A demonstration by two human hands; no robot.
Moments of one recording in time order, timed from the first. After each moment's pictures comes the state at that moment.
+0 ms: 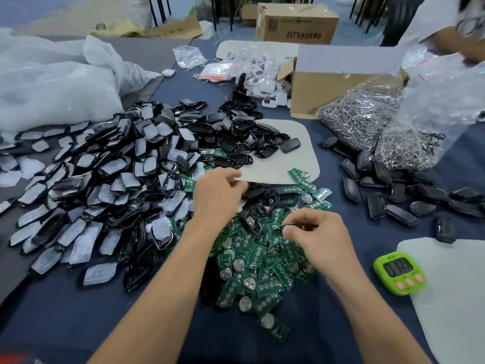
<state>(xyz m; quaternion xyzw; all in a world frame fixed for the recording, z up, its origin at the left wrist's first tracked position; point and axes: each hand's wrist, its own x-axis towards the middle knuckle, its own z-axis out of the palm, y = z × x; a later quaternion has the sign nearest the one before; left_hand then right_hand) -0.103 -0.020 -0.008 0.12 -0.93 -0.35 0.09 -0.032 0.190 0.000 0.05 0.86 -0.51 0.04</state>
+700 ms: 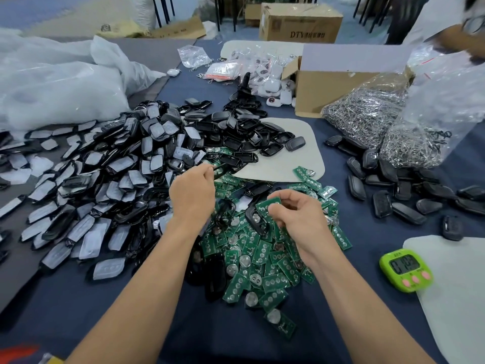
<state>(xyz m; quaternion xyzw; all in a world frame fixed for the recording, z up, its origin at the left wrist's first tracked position) -0.097 -0.069 -0.022 0.13 -0.95 -0.22 0.19 -0.058 0.148 -0.007 0.07 0.72 -0.68 0.10</state>
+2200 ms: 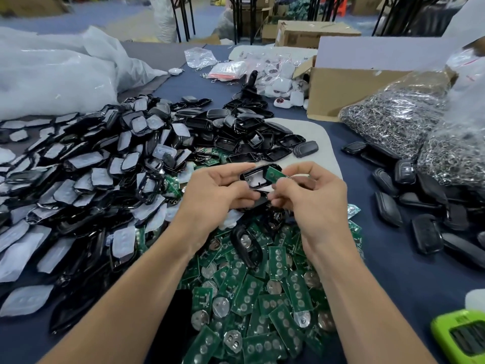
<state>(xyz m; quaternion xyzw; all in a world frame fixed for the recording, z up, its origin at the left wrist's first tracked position) -0.113 -0.013 -0.023 0.05 -0.71 -0.70 0.04 -0.130 0.152 -0.025 0.02 0.65 -0.75 -0.03</state>
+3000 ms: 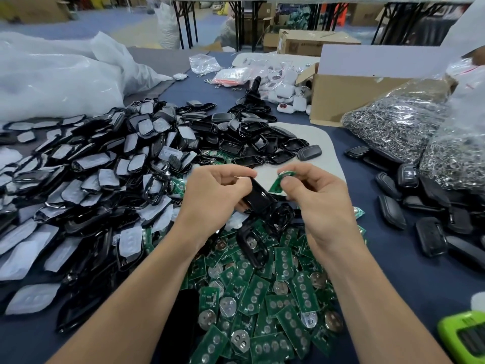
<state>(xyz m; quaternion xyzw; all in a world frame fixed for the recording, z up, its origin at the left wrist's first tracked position) -0.112 -0.018 -0.024 0.06 -0.77 -0.62 0.11 -0.127 0.153 -0.020 -0.04 0.68 -0.73 -0.02</state>
